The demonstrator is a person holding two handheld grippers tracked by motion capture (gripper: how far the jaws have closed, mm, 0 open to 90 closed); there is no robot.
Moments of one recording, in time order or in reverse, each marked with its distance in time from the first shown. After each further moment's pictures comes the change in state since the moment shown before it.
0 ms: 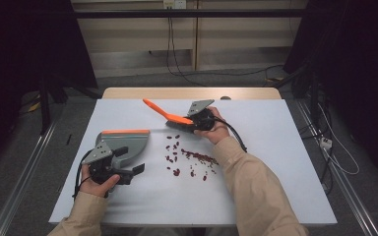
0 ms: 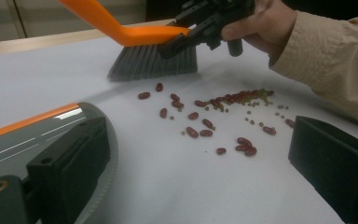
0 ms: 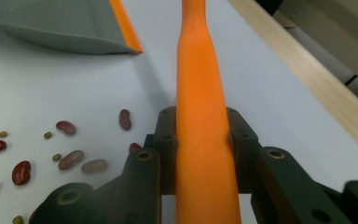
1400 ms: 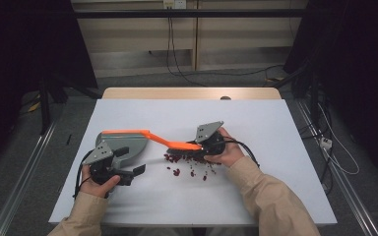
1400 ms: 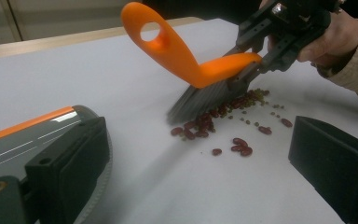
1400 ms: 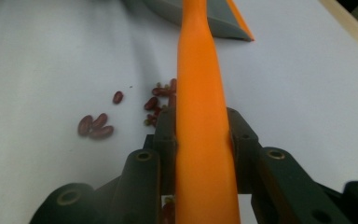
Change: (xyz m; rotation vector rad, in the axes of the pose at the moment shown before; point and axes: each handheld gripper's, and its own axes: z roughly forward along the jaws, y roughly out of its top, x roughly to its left) left arm -0.002 0.002 0.000 -0.007 -0.016 0.013; right arm 0.066 -0.015 -0.053 0.011 0.162 -0.101
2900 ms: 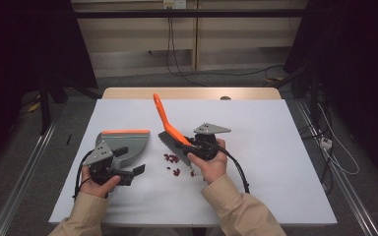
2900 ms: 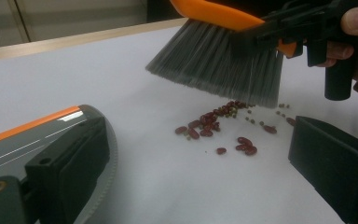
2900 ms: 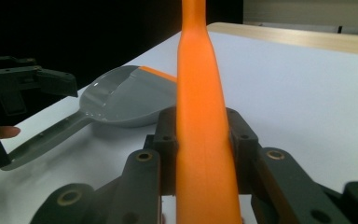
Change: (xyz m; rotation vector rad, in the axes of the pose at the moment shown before) left arm -0.001 0.000 -0.001 0.006 0.027 0.011; right arm 0.050 0.034 0.002 -0.271 -0.289 0.626
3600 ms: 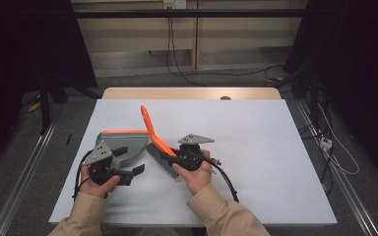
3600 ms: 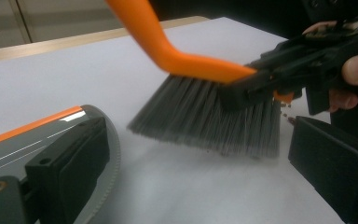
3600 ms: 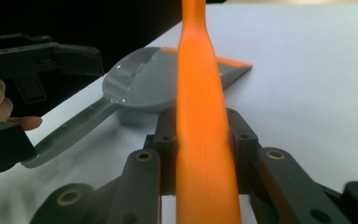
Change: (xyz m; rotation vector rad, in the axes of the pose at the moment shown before) left arm 0.001 0.000 -0.001 0.000 0.003 0.002; right arm 0.032 -0.024 0.029 0.049 0.032 0.091
